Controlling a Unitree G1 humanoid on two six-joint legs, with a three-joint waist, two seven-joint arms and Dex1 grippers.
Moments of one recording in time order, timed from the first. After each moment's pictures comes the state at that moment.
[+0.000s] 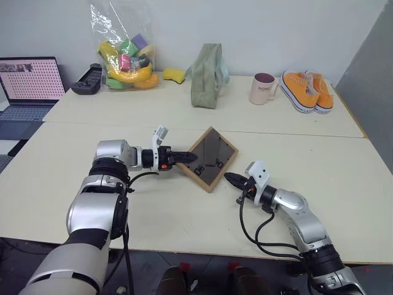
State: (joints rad) left arm -1.08 0.46 0.09 1.02 -0.32 1.04 -1.20; right arm -0.29 -0.30 0.18 0.05 0.17 0.15 0.69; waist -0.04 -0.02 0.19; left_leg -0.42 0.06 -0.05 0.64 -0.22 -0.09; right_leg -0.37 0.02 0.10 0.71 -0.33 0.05
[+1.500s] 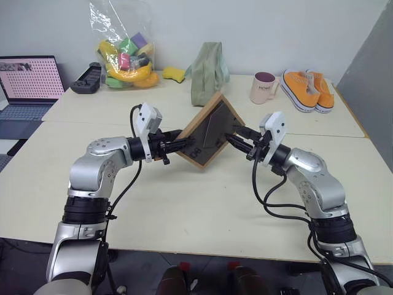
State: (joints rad) left arm -0.67 0.54 0.06 0.02 -0.45 0.66 -1.03; right arm -0.58 -0.34 0.07 -0.10 0.33 0.36 0.68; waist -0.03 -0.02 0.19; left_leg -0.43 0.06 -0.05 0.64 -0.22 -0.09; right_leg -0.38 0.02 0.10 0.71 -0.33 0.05
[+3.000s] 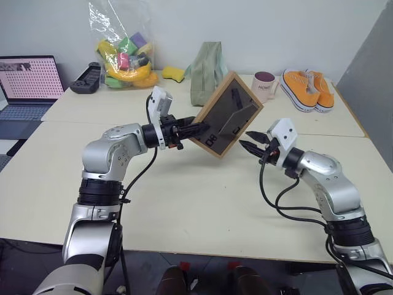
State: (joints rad) left arm -0.83 0.47 0.06 0.16 -0.55 0.76 -0.96; right arm -0.48 -0.54 0.07 -0.10 0.19 0.29 0.70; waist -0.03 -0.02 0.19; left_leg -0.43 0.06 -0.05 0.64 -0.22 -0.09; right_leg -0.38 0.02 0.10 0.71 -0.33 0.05
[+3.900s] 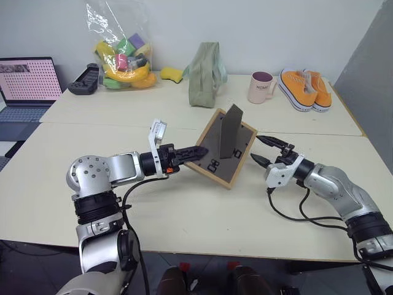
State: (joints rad) left arm -0.75 0.29 0.51 0.09 -1.05 1.61 -0.38; right arm -0.54 -0.68 0.19 0.36 -0.61 -0.77 0.19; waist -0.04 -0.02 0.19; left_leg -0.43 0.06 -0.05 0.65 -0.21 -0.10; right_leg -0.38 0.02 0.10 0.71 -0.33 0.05
